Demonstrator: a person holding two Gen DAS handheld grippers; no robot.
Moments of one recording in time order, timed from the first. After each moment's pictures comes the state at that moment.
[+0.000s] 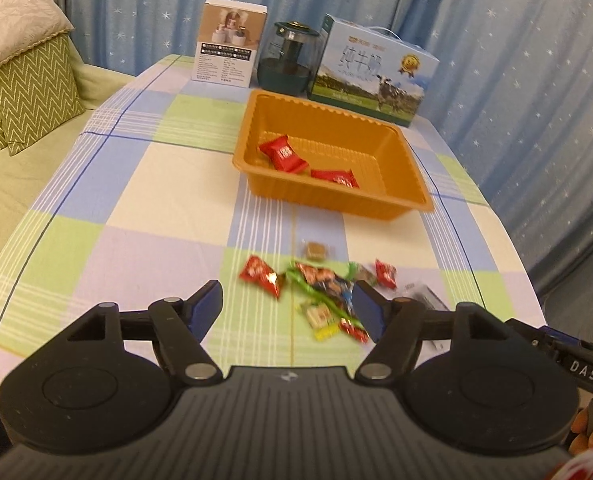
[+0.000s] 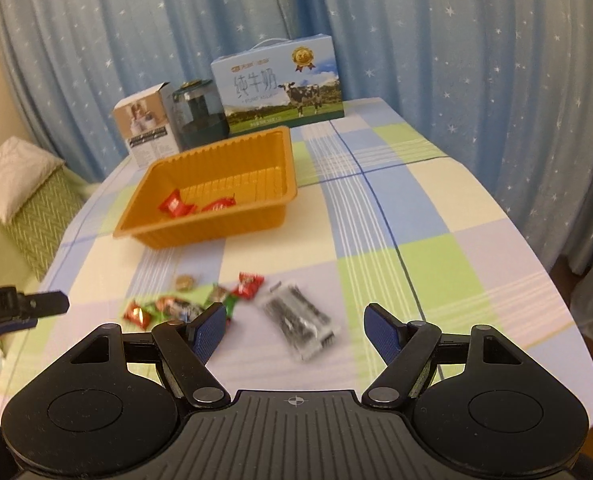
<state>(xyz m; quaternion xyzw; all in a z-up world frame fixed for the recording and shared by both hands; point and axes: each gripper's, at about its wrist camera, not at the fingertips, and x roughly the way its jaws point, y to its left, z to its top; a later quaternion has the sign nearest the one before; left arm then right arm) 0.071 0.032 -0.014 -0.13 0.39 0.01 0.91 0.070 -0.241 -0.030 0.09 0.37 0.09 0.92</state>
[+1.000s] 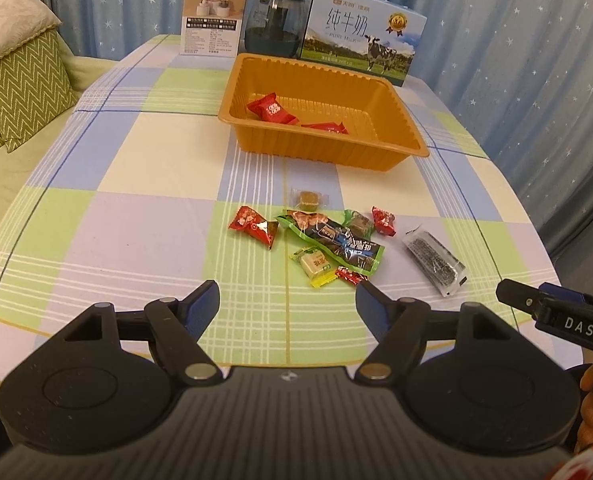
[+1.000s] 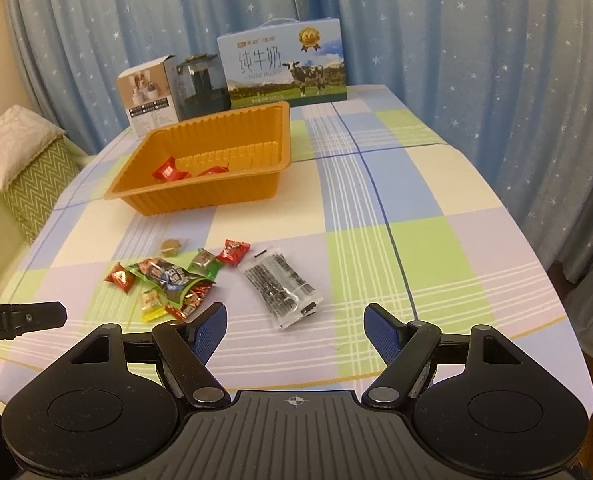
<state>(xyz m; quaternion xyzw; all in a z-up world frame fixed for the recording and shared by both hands) 0.060 0.010 -0.042 -0.10 0.43 0.00 0.90 0.076 -0.250 -0.055 0.06 0.39 0.10 0.91</state>
